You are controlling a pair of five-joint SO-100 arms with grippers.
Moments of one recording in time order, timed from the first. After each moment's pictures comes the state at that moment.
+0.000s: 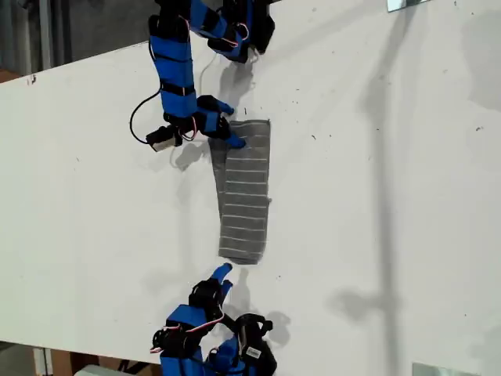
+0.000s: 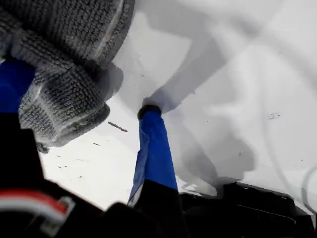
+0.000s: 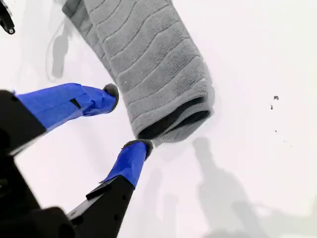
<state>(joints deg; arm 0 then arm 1) -8.5 121.4 109.2 83.1 -77.6 22.3 84.1 119.7 72.1 51.5</state>
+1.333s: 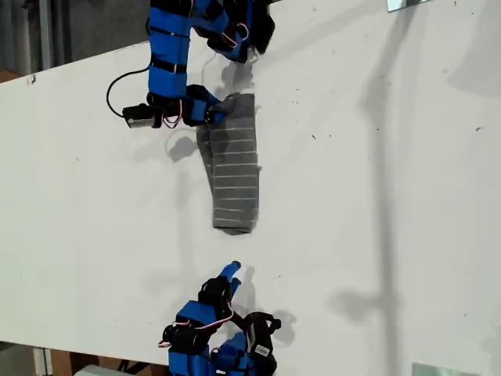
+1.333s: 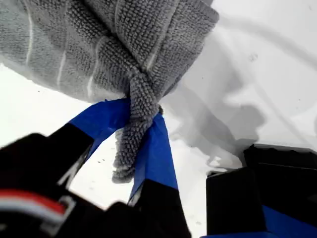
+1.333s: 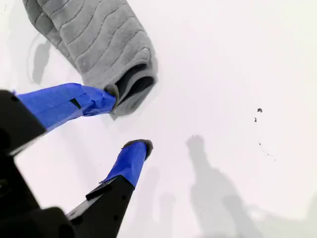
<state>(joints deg) -4.7 121.2 113.6 77.6 -81.0 24.3 105.6 121.2 84.9 65.6</state>
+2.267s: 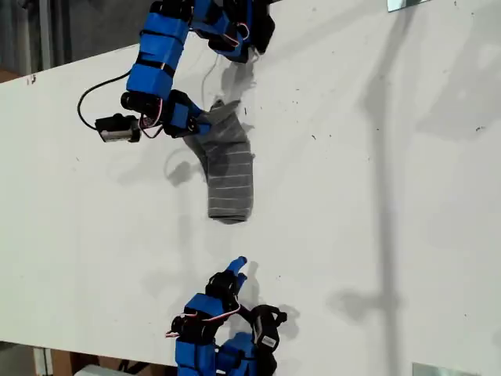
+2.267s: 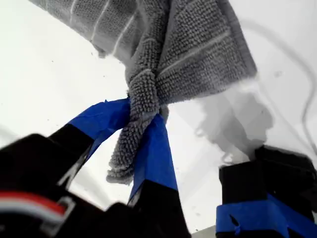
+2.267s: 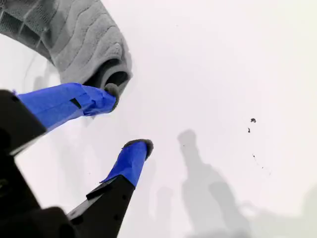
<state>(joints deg) -2.7 117.9 116.8 71.5 -82.8 19.2 92.4 82.0 102.9 61.5</state>
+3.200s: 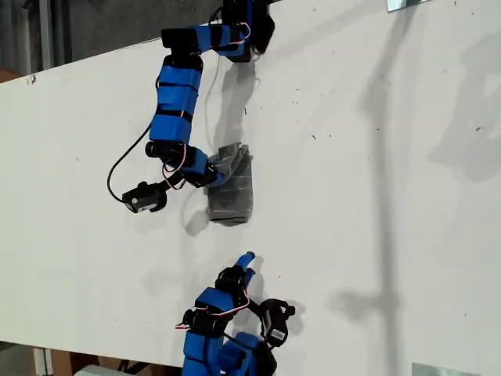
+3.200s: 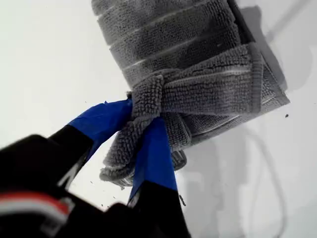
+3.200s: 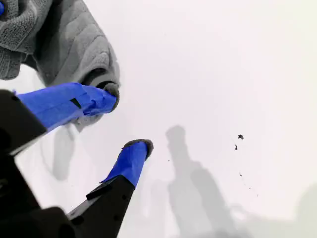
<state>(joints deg) -0.1 114.6 122.3 62.0 -85.9 11.3 62.4 52.2 89.7 39.7</state>
